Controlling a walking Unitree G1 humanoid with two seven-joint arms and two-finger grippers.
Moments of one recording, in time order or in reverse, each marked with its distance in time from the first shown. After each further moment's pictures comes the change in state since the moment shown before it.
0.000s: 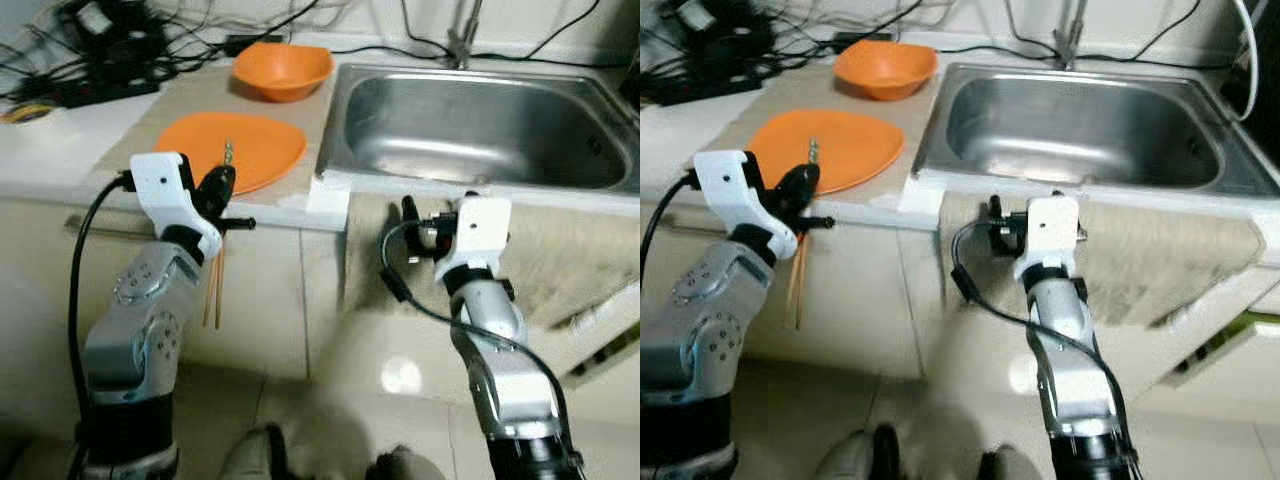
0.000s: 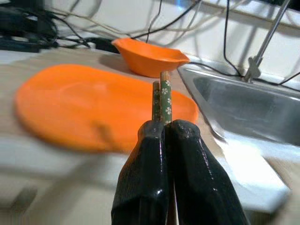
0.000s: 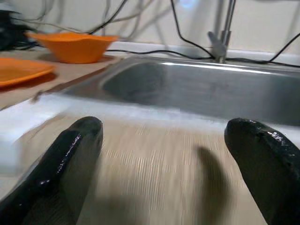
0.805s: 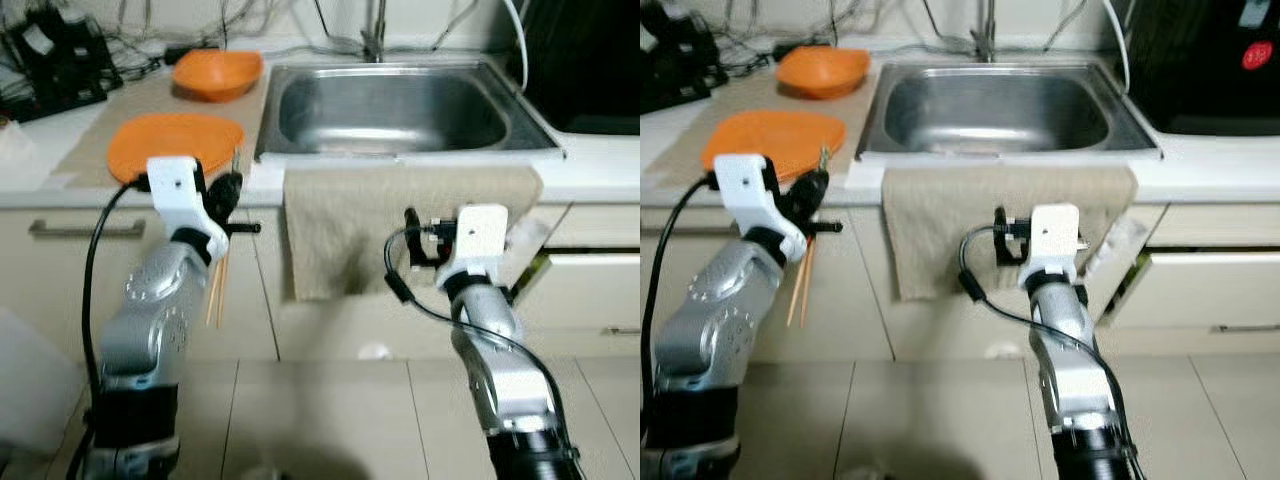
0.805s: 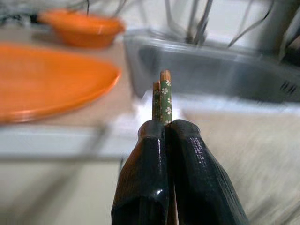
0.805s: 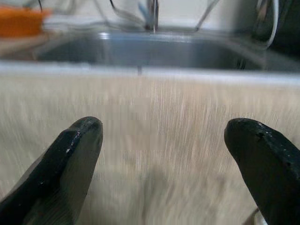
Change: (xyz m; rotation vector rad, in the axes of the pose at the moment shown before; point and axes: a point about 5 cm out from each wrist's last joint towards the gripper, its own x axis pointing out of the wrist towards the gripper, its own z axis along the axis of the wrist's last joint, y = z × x) left arm 0.018 0.015 -0.036 0.071 0.121 0.007; right arm 0.005 -0.010 -0.042 0.028 0.146 -0.031
